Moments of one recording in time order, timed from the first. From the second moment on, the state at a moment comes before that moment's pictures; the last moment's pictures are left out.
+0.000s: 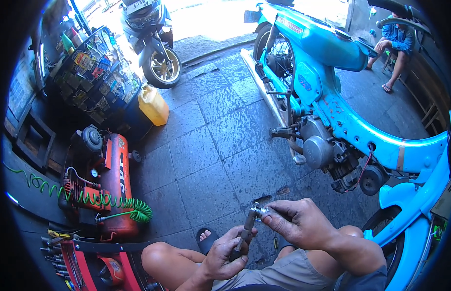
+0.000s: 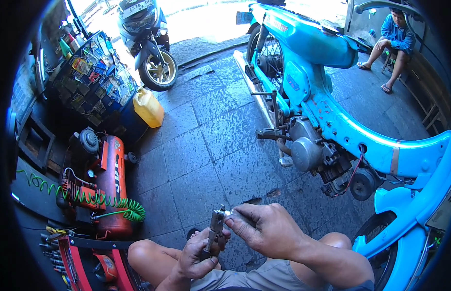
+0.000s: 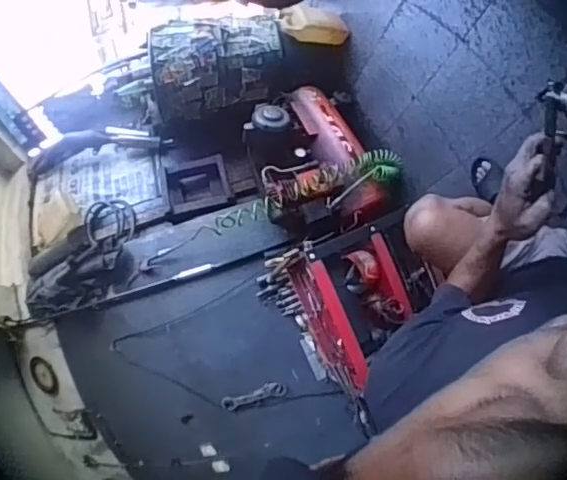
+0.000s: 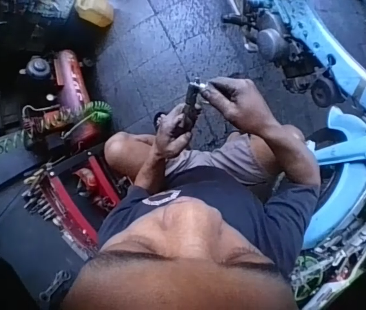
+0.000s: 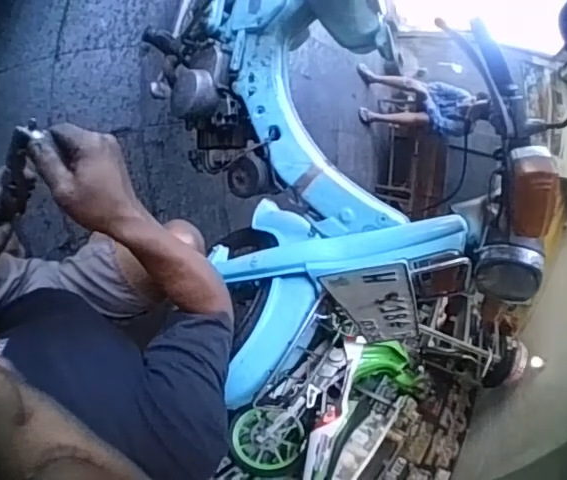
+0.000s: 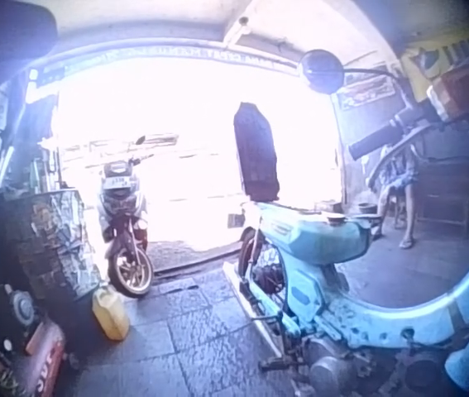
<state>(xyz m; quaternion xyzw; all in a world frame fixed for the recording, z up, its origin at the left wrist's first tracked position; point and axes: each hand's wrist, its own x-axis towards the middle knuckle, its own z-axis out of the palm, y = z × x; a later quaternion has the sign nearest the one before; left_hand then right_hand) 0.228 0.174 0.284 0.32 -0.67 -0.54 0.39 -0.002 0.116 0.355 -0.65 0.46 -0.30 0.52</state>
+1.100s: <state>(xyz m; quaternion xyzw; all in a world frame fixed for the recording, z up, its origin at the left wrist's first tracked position) 0.227 0.177 0.293 0.36 -0.69 -0.50 0.37 0.009 0.134 0.358 -0.78 0.50 -0.29 0.23</state>
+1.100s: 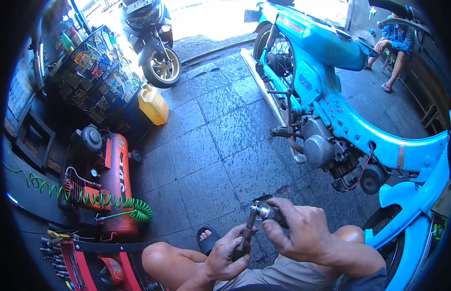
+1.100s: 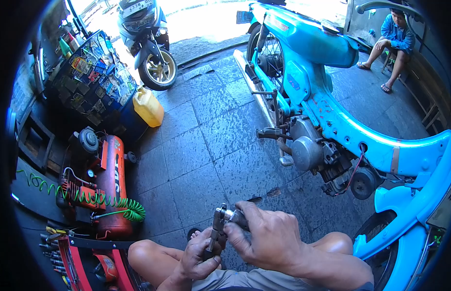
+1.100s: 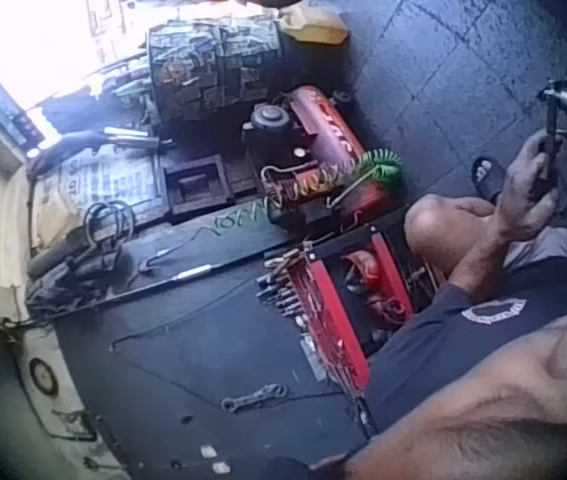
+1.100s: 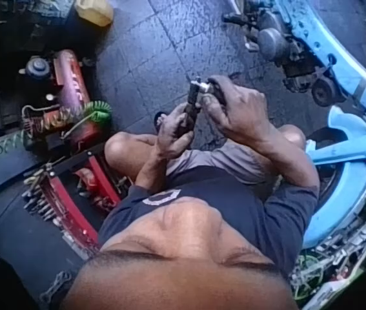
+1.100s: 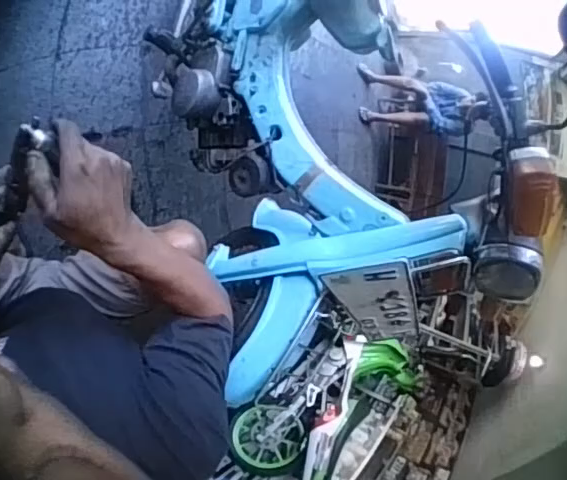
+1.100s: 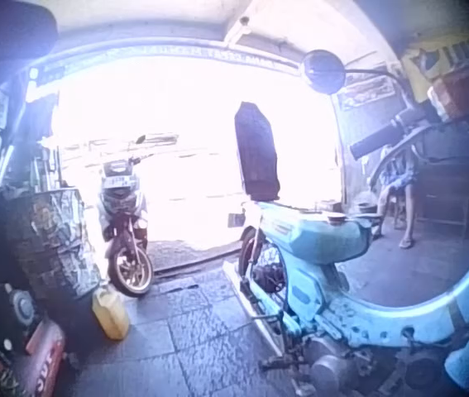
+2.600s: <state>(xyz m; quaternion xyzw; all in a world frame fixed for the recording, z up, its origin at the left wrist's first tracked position) 0.220 0.173 0.288 0.40 -0.72 -0.44 0.36 -0.011 0.117 0.363 -0.73 0.47 -0.23 0.44</state>
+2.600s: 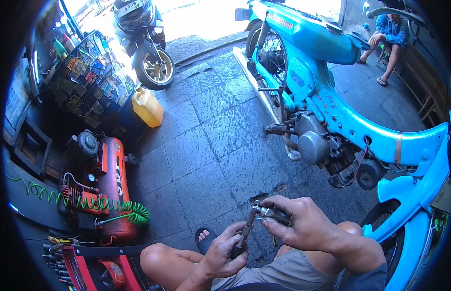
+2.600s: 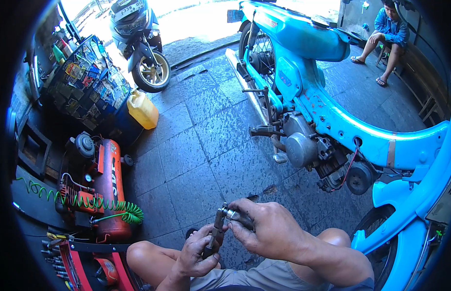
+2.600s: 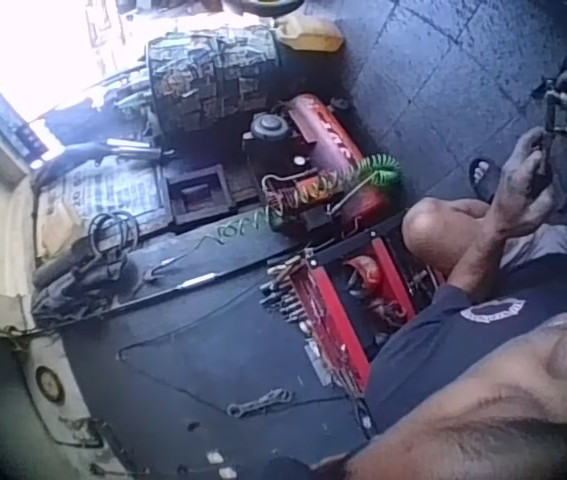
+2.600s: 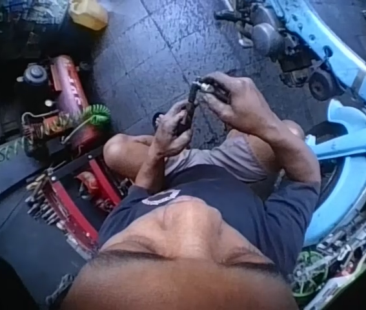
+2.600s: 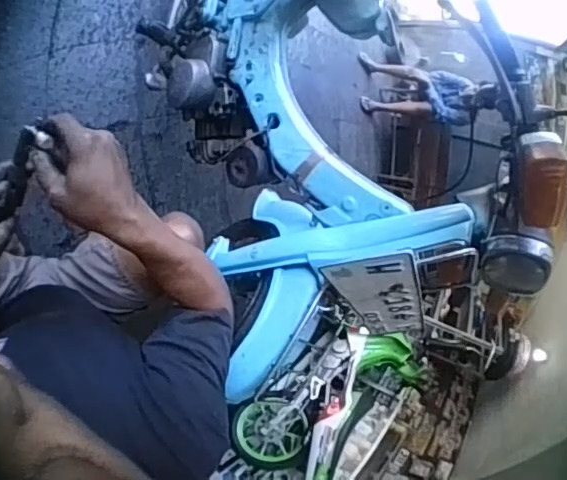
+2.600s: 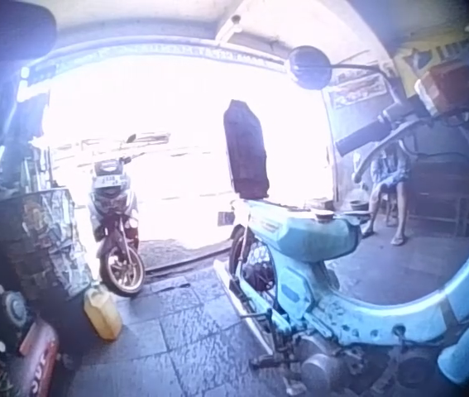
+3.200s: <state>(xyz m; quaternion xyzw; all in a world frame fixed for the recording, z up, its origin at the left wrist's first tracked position) 0.226 0.175 0.284 0.37 -0.69 -0.53 0.34 -0.001 0.129 0.342 -0.86 0.44 -0.26 -0.02</state>
